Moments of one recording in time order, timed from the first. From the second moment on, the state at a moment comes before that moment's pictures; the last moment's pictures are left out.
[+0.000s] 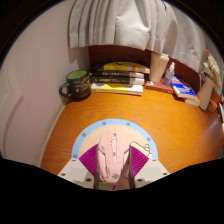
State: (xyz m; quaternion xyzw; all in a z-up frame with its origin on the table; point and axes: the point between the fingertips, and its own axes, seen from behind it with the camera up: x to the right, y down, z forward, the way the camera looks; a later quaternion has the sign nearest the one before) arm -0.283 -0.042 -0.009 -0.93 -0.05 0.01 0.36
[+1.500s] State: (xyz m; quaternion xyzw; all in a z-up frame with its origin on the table) arm -0.063 -0.167 0.275 -0.88 0.05 0.01 0.48
